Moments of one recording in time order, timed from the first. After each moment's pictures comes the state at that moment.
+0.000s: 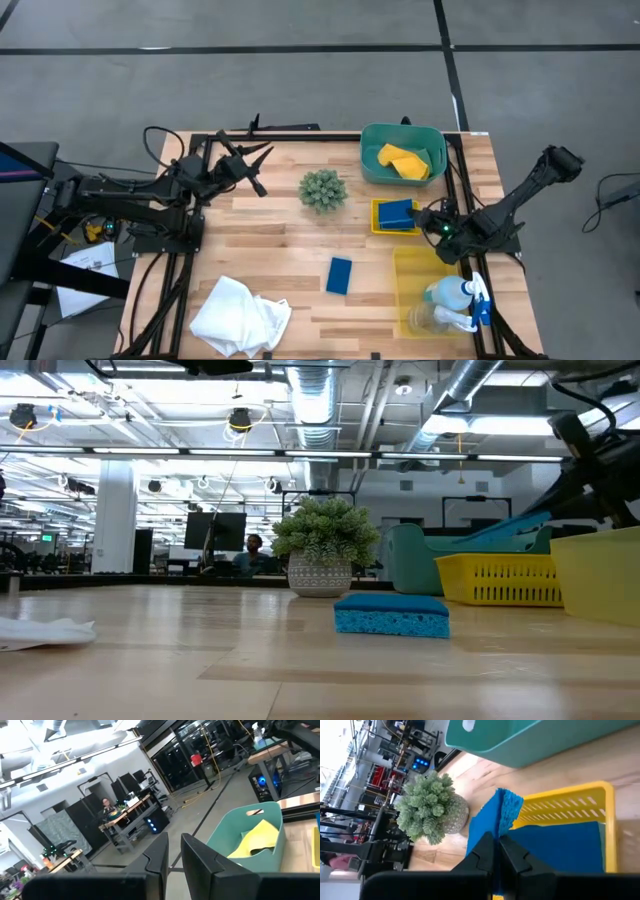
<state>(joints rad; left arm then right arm) 0.07 0.90 0.67 0.39 -0.59 0.62 0.63 0.73 0.24 -0.52 1.11 2.05</state>
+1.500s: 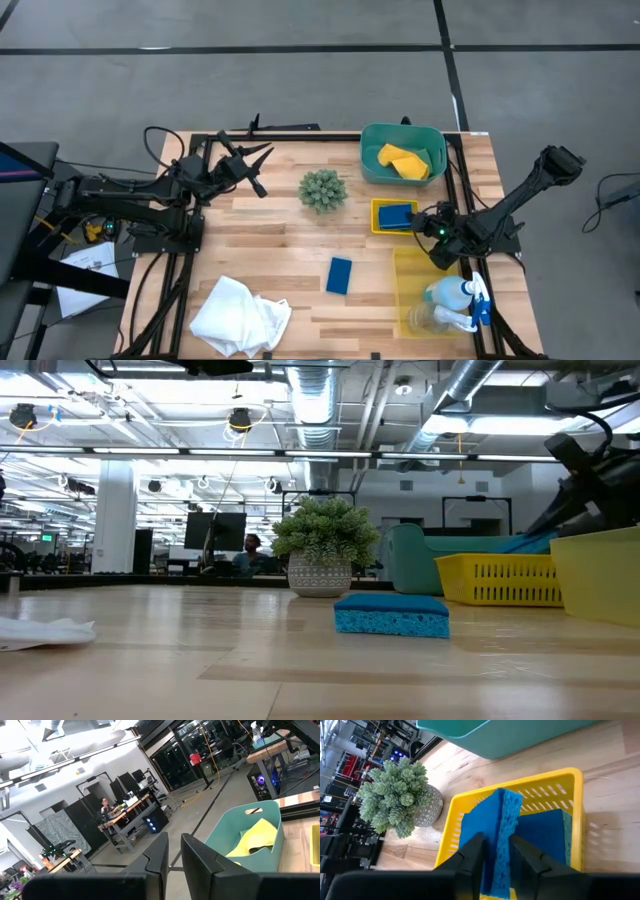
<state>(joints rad) 0.07 0.90 0.67 0.38 -0.59 0.62 0.64 0.90 0.24 -0.54 1.05 2.14</state>
